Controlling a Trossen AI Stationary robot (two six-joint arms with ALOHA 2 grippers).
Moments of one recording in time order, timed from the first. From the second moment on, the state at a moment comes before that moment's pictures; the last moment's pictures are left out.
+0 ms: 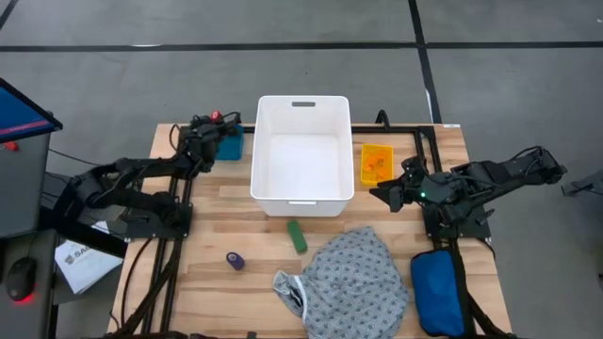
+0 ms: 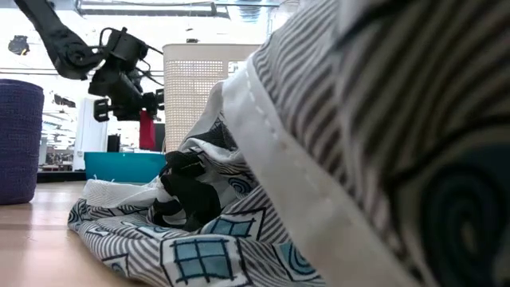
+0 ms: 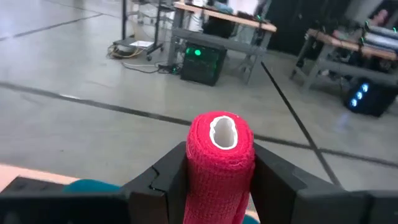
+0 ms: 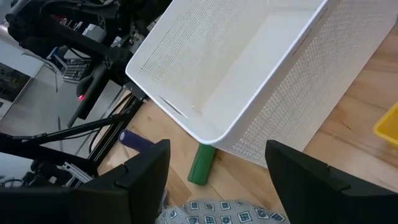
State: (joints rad) left arm 0.77 1.27 0.39 0.63 -0.79 -0.42; right arm 0.32 0.83 0.93 -0.68 0.55 1.10
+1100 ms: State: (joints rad) left arm 0.77 1.60 0.40 0.89 -0.73 -0.45; right arm 0.32 0.83 0.93 -0.69 0.56 1.11
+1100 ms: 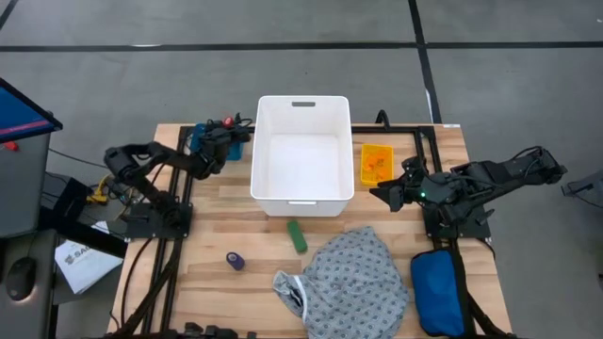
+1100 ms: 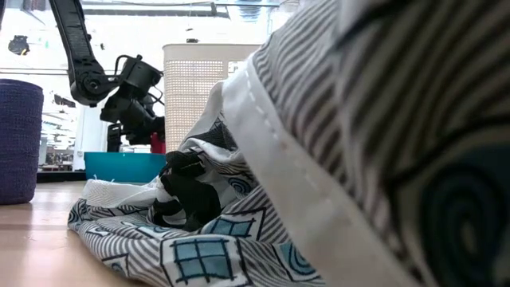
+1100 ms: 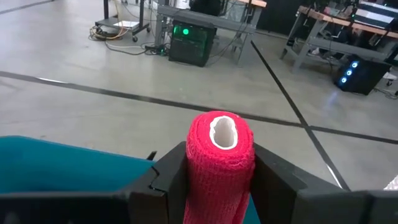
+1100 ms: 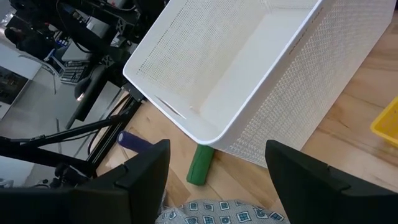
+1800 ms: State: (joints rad) left arm 0.77 1.65 0.42 0.87 -0.71 -0.51; right arm 0.32 0.83 0.93 -0.69 0.55 1.13
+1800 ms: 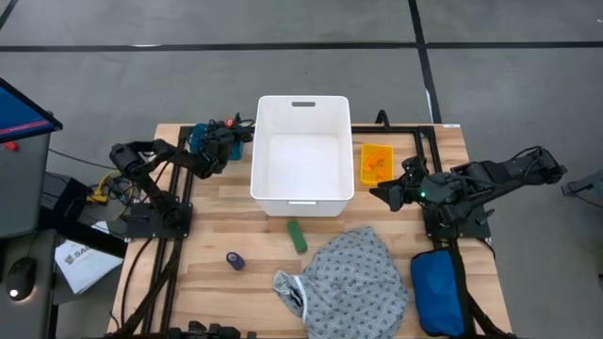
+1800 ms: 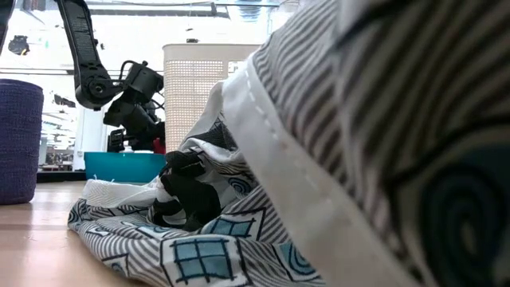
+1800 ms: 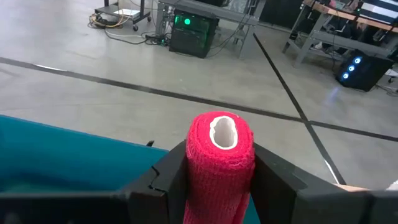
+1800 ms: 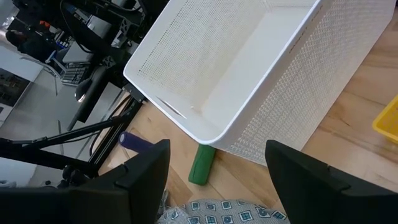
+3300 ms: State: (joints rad) left arm 0.72 1.02 0.42 0.65 -0.51 -0.26; right arm 0.32 0.88 0.93 -0.68 0.56 1.08
